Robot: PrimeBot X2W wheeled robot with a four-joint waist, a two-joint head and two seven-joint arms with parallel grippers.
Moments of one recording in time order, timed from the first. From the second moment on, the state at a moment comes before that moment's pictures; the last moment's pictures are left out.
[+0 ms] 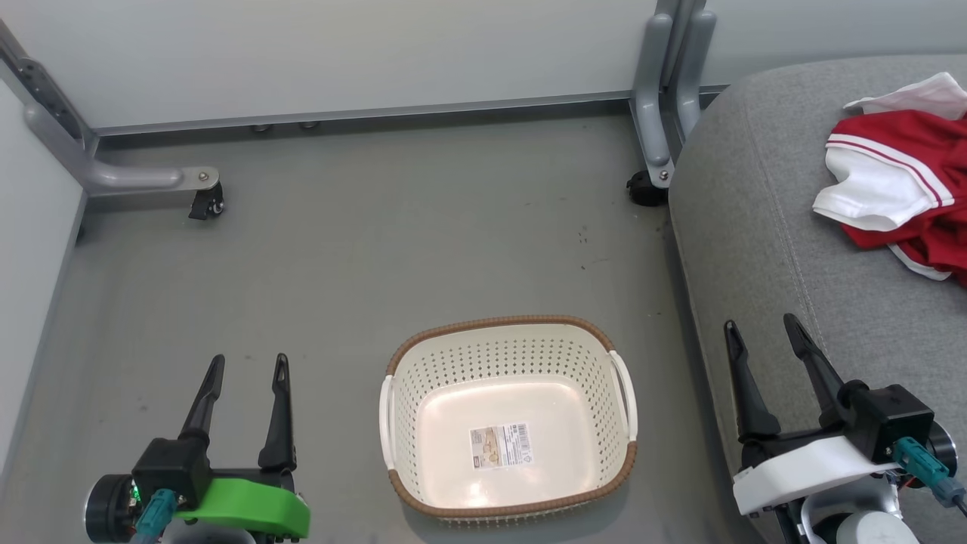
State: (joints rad) left arm -0.02 0.10 -0.08 0.18 -0.19 -0.07 -0.26; right arm 0.06 -0.05 0.02 -0.07 0.13 0.13 -0.13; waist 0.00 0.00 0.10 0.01
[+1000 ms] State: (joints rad) left arm -0.02 0.07 -0.05 0.24 -0.21 -0.09 -0.25; right arm 0.06 -0.04 0.01 -0.03 0.18 0.13 -0.12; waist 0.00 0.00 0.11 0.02
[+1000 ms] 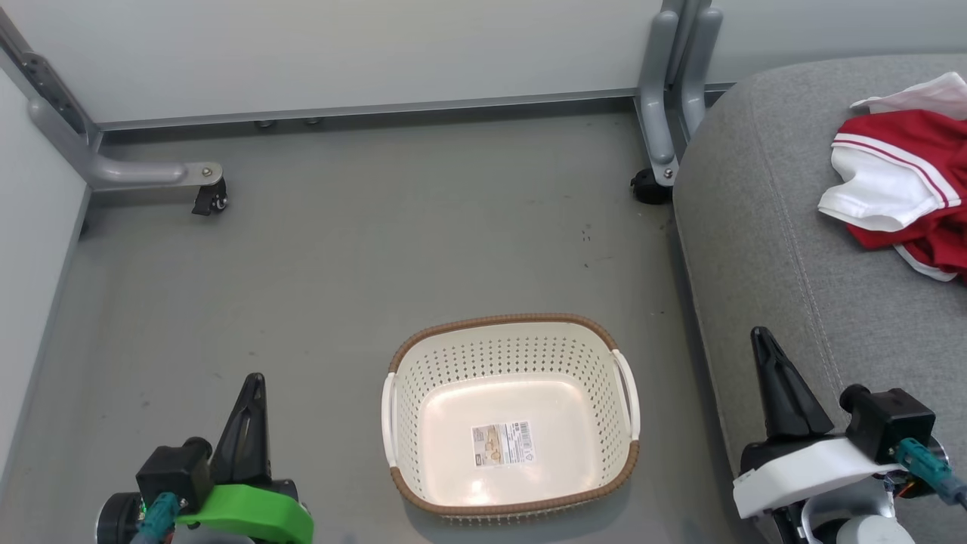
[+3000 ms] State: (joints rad) left arm -0.06 0.06 0.05 0.25 -1.08 -0.11 -0.02; right arm -0.03 -0.08 -0.01 0.14 1.12 0.13 -0.01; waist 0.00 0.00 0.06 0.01
